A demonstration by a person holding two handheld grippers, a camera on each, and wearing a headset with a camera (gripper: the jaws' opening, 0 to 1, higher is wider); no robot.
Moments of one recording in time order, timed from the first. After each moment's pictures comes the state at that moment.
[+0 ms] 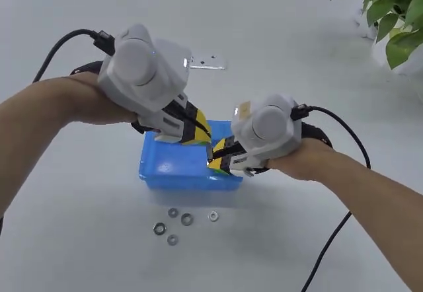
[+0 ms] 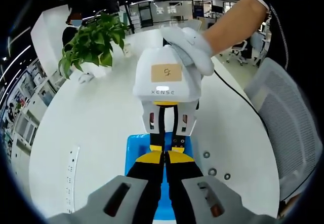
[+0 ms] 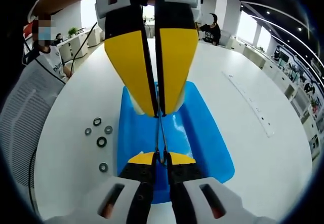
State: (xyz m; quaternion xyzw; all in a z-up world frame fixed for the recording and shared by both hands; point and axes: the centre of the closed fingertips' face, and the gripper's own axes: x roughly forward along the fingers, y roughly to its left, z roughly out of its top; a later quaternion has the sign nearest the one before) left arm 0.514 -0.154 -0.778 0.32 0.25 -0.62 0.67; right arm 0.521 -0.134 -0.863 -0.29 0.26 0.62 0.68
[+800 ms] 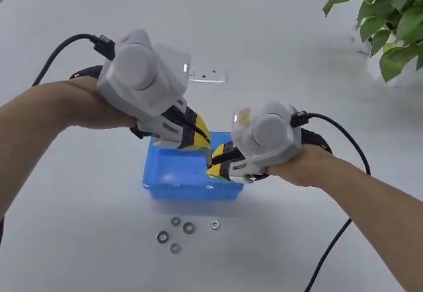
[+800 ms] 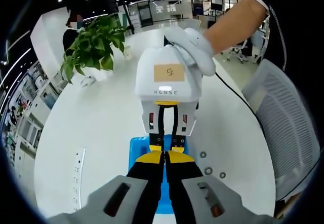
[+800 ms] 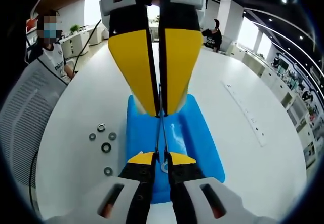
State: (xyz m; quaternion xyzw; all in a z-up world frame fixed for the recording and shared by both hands) left arm 0.506 -0.151 -0.754 0.33 0.24 -0.61 0.67; right arm 0.516 -0.129 -0.838 -0.31 0.24 0.62 0.68
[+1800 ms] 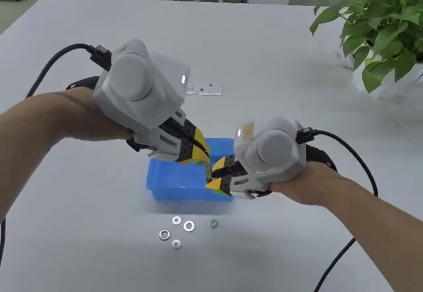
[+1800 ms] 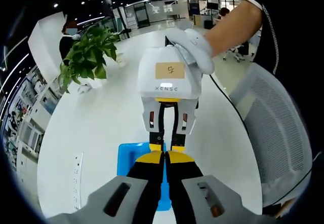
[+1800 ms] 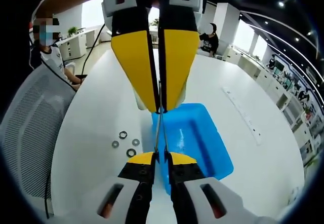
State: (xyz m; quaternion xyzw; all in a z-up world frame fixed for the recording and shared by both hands) left arm 0.458 -0.157 -0.732 0.34 0.24 -0.62 0.67; right arm 0.470 -0.136 -0.815 -0.30 0.23 0.61 0.70
